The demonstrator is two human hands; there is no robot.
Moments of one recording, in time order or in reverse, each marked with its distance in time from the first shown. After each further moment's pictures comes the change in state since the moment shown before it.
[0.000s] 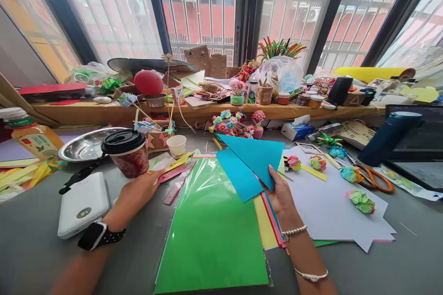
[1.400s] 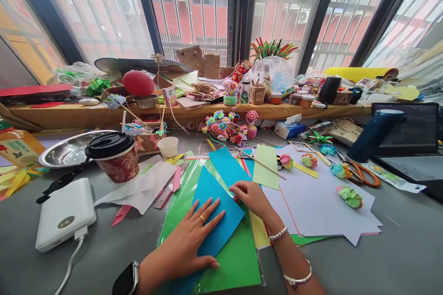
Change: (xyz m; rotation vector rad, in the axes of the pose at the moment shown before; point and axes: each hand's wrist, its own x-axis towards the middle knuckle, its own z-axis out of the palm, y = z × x) left_hand -0.055 0.113 0.019 -0.388 -0.223 0.736; right_hand -0.018 0.014 0.011 -1.249 -0.701 -0.377
